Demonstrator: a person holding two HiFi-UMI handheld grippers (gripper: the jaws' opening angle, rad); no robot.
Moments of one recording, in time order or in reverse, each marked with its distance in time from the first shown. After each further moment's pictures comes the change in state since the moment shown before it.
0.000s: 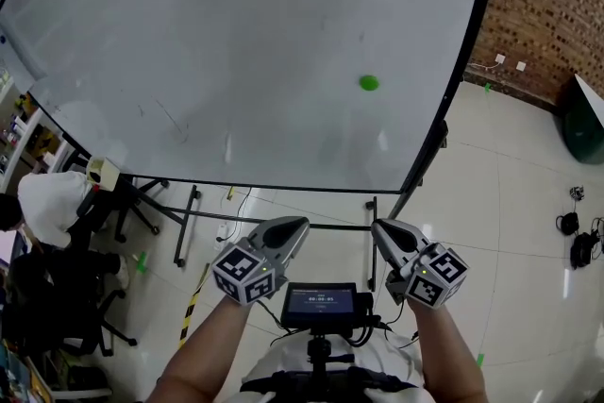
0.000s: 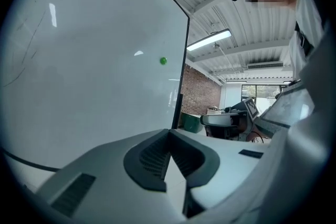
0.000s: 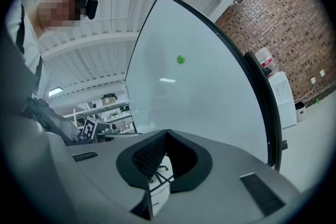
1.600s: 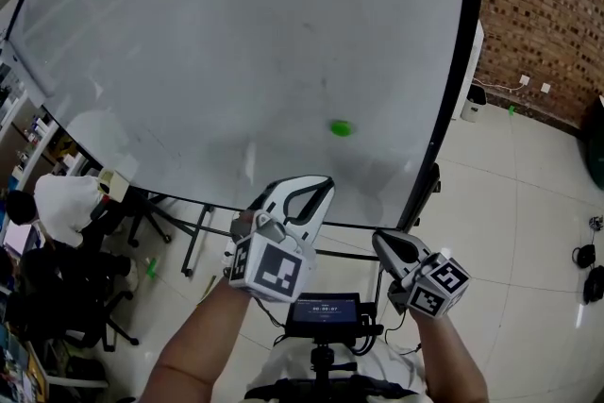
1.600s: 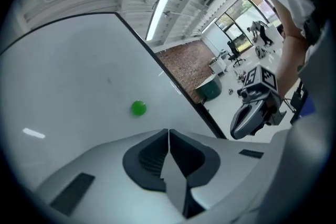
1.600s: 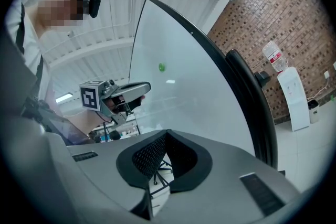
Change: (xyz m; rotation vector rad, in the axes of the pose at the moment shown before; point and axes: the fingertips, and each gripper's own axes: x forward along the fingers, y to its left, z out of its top) left arm 0.127 -0.019 0.161 0.822 0.124 0.305; right arm 0.005 -0.093 0.042 0.009 -0.013 0.119
